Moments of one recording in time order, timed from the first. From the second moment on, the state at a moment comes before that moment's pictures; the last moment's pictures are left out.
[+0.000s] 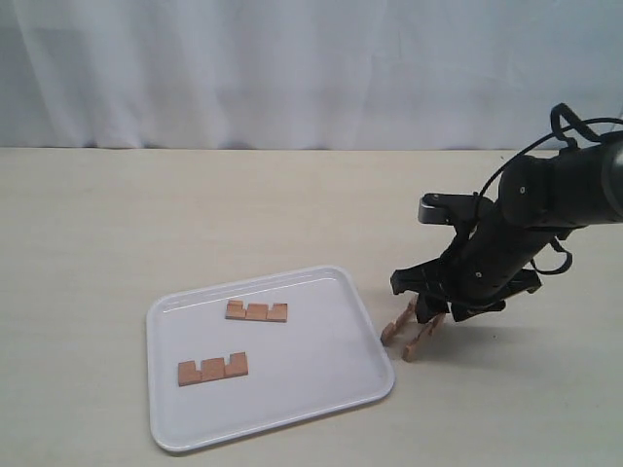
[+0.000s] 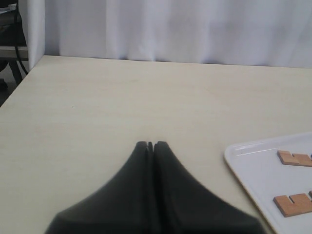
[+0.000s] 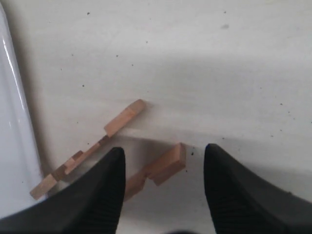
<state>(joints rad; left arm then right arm) -0.05 0.00 0.00 0.01 0.33 -0.07 0.06 1.94 -1.10 0.17 0.60 0.02</state>
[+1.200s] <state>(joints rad) -0.05 0.00 0.00 0.01 0.33 -0.07 0.37 1.81 -1.34 0.16 0.73 -0.17</state>
